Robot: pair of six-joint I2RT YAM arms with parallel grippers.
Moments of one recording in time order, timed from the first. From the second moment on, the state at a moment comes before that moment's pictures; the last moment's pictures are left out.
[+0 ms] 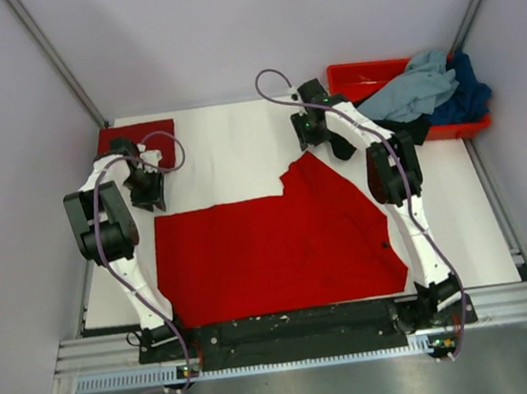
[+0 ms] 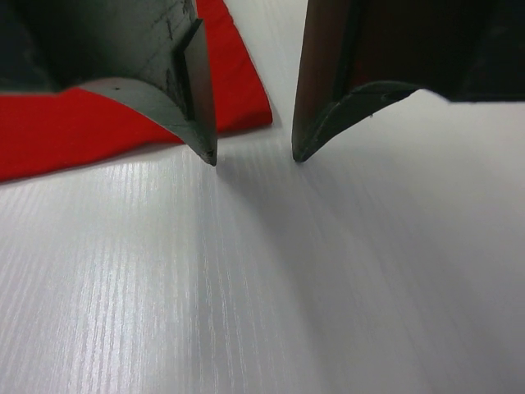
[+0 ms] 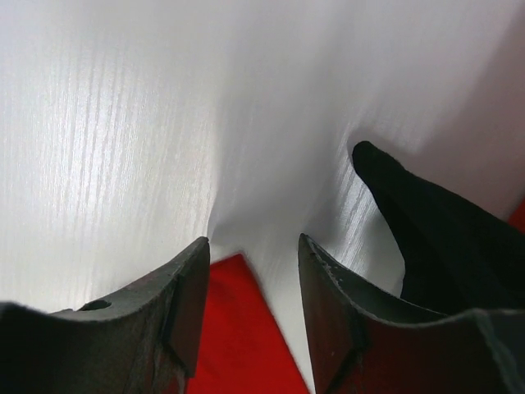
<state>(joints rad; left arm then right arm) 0.21 2.04 1.51 -0.81 0.17 0.31 0.38 2.48 2.21 -0.75 -0.03 0.11</state>
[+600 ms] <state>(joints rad) 0.23 2.03 1.49 -0.89 0.19 0.34 0.41 2.41 2.09 -0.78 0.00 0.10</state>
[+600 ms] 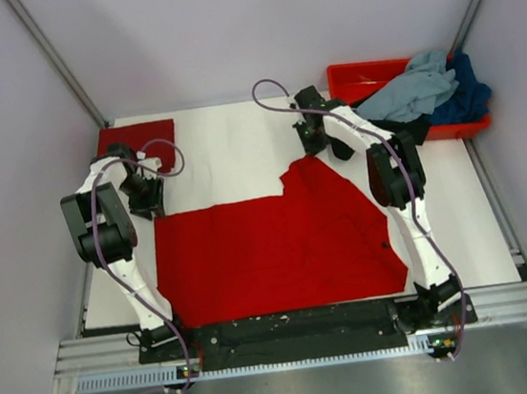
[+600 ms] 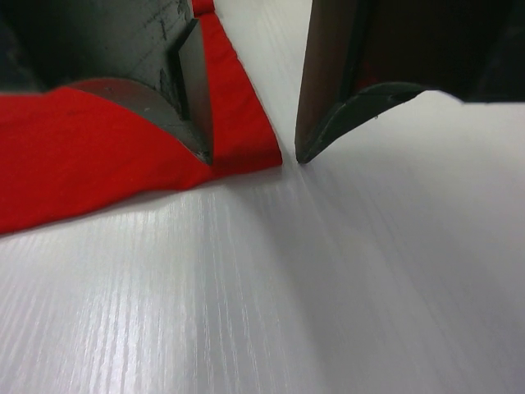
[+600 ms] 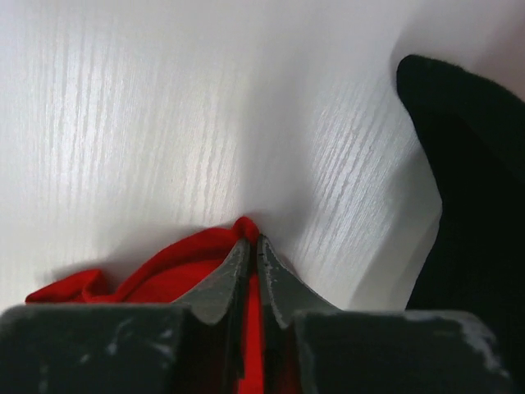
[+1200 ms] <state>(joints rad) 0.24 2.06 1.52 -0.97 0.32 0.41 0.43 2.22 1.88 -0.86 -0.11 0.13</state>
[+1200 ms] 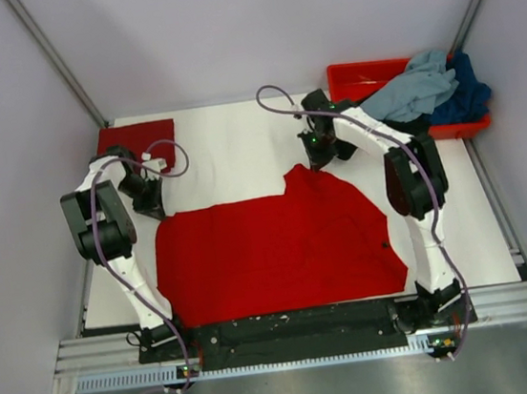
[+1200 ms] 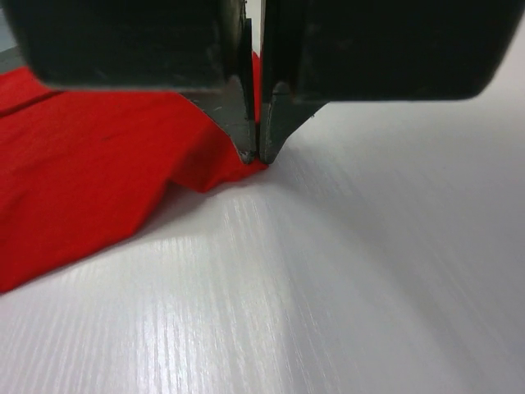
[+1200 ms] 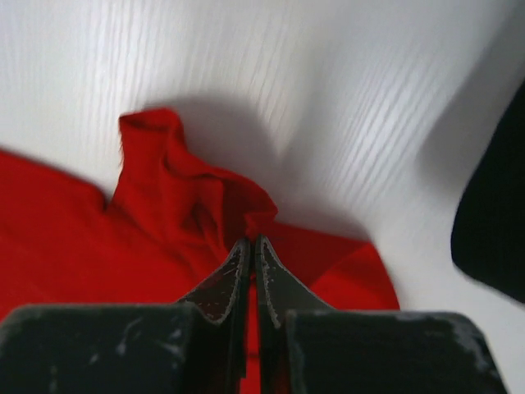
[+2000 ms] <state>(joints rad) 0.26 1.65 1.21 -1.19 0.40 0.88 0.43 1.23 0.97 -1.05 -0.18 0.37</state>
